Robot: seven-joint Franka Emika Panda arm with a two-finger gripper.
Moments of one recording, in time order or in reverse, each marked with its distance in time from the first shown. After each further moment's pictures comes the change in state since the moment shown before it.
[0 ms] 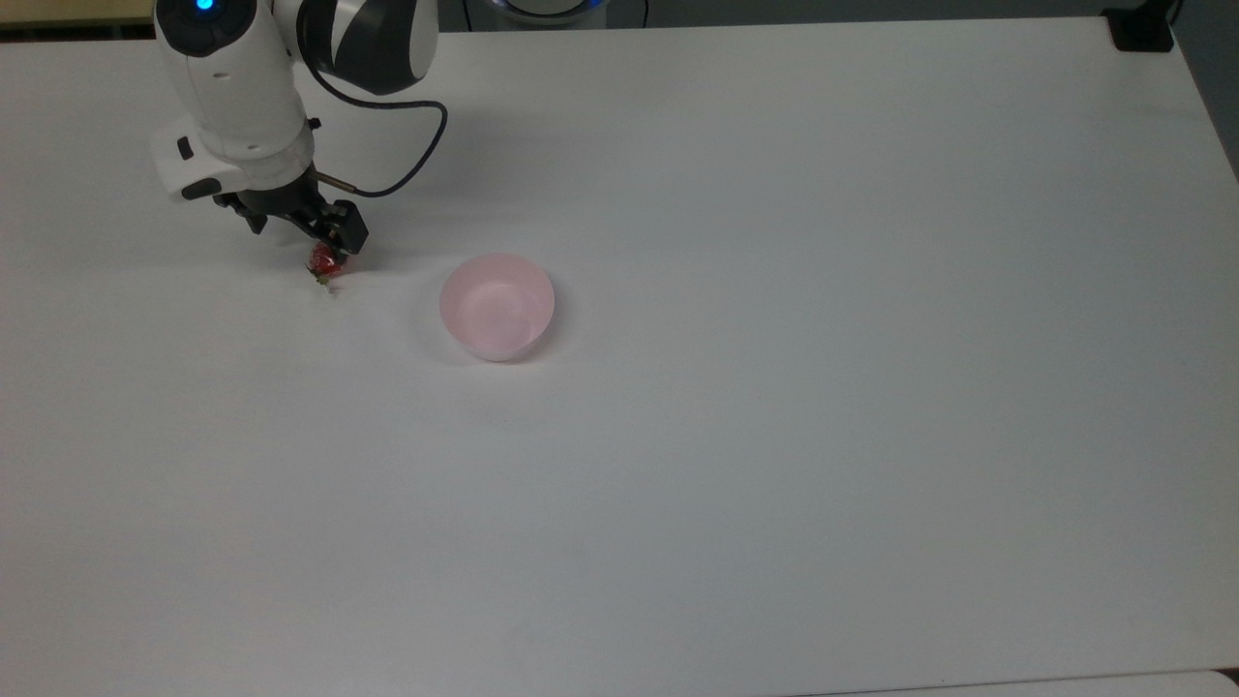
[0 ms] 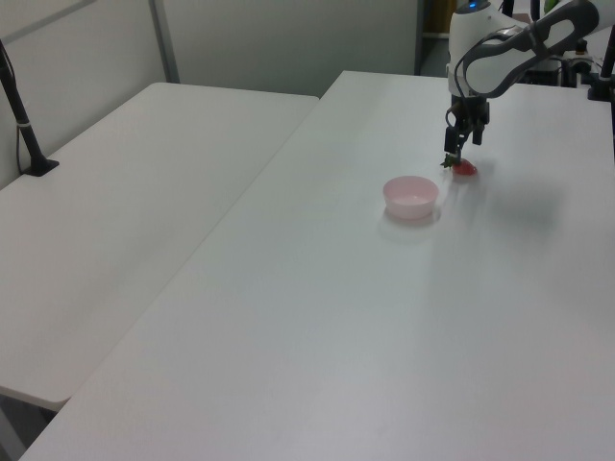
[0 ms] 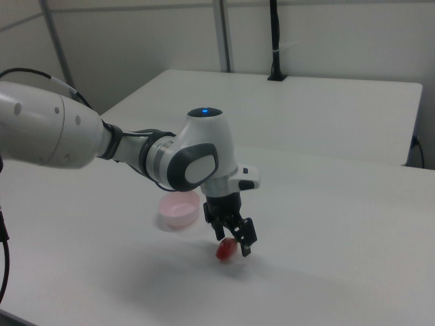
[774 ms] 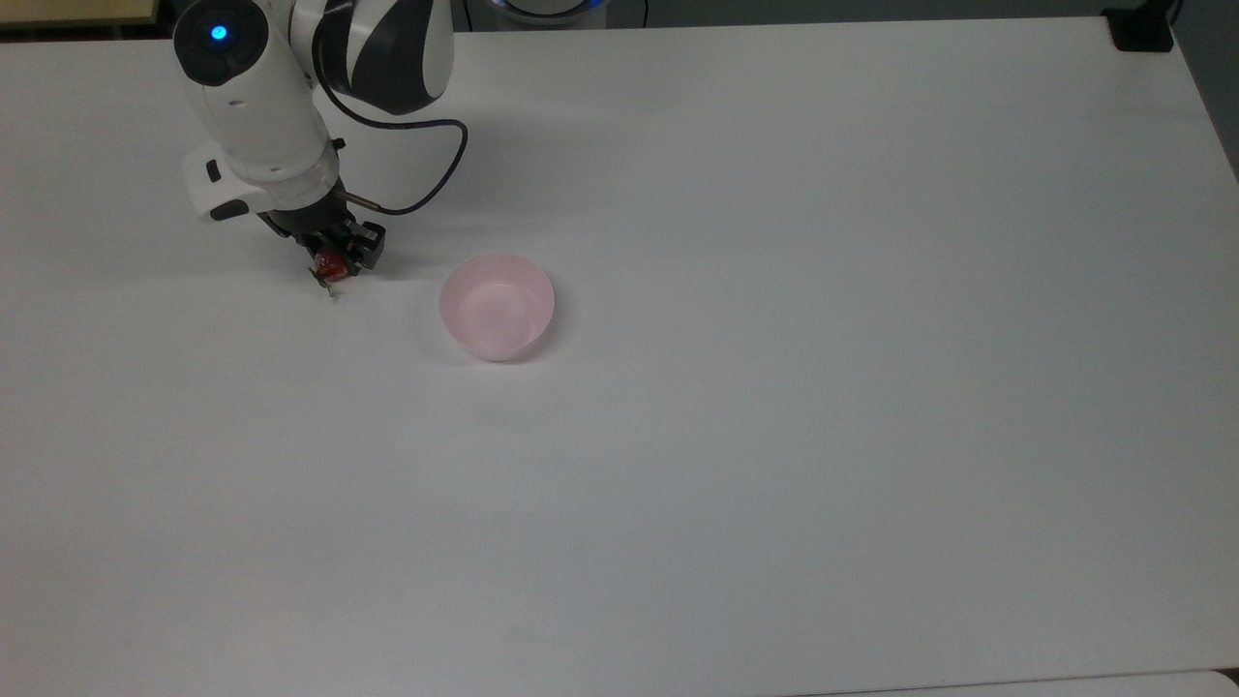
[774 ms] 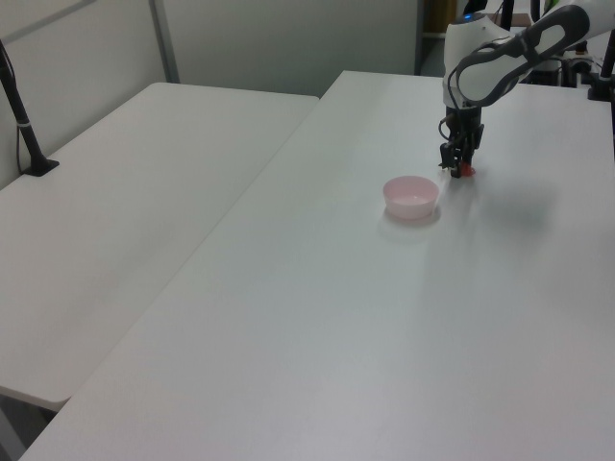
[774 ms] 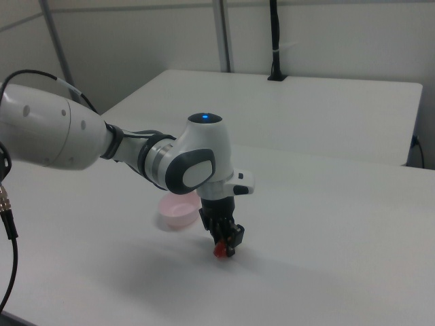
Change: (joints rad) arm 0.000 0.031 0.031 0.001 0.074 0.000 0.009
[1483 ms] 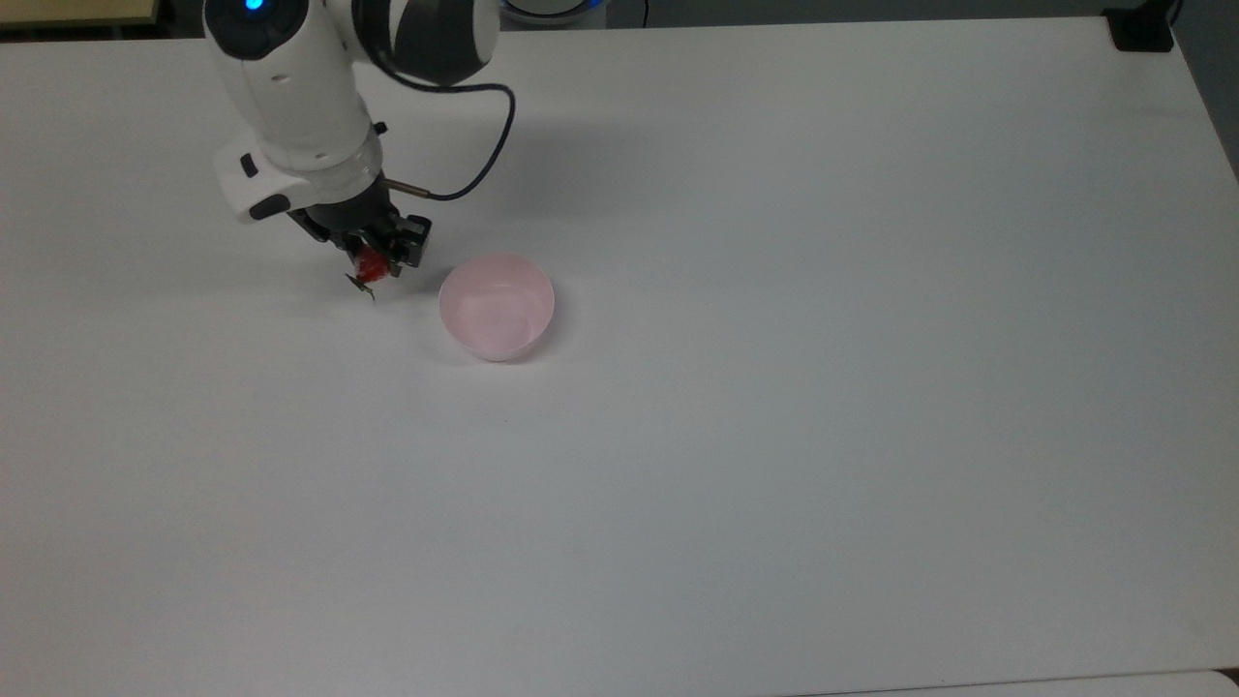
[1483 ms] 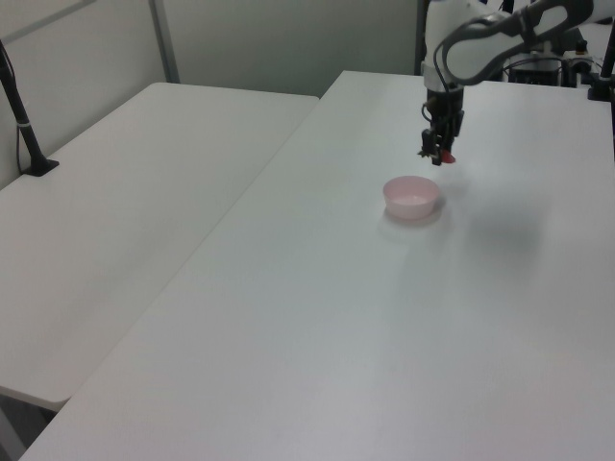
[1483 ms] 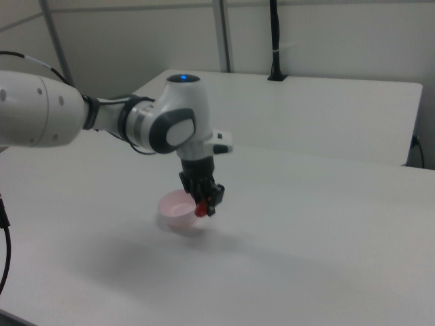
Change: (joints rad) arm 0.005 -0.042 0.113 0.121 0.001 -0.135 0.030
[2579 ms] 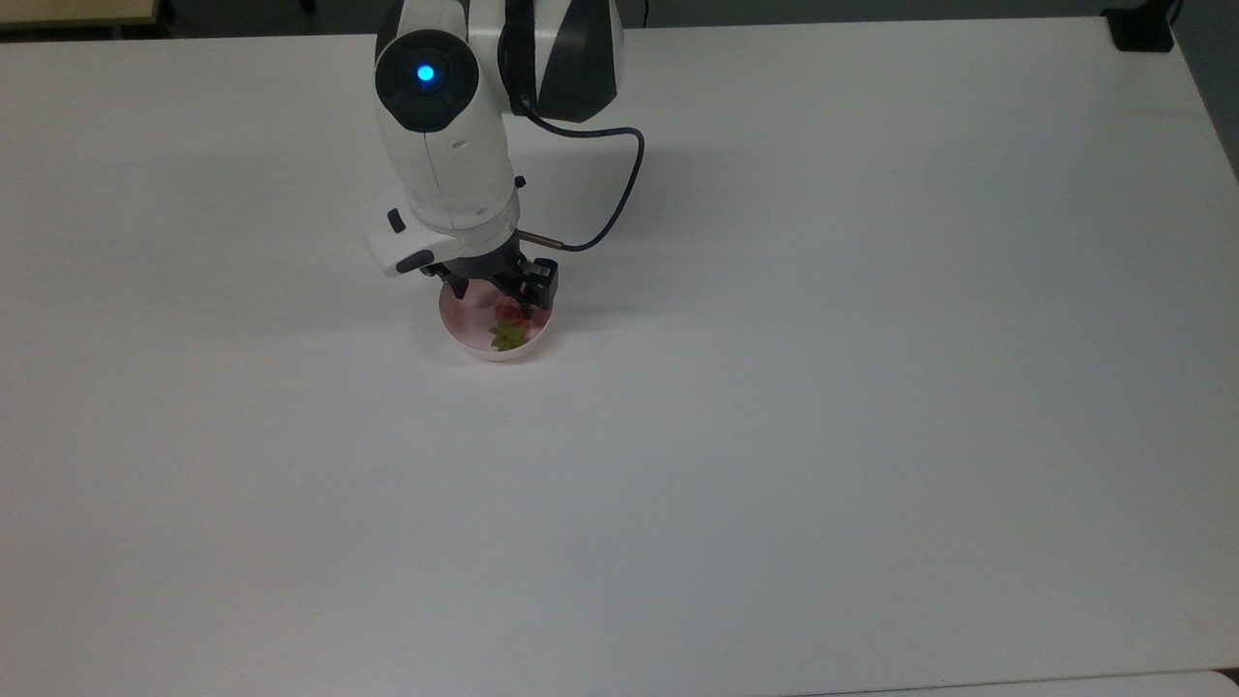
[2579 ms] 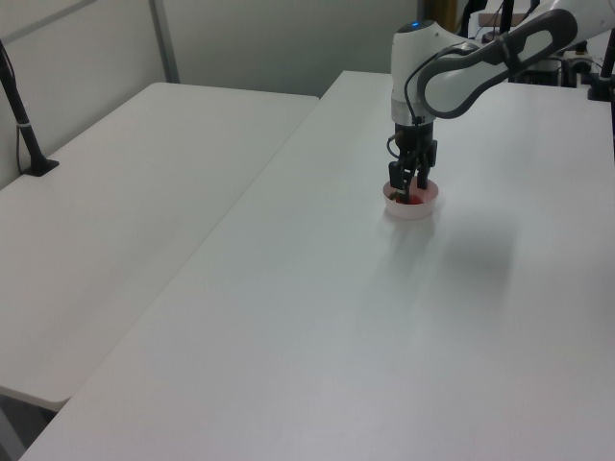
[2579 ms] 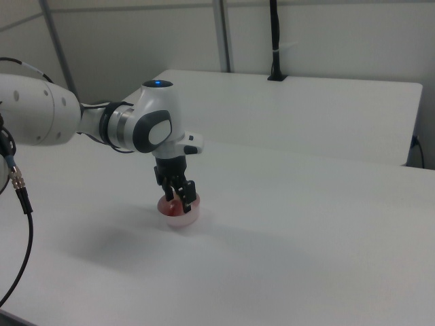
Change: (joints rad) arm 0.091 0.089 0.083 0.045 0.000 0.017 0.206
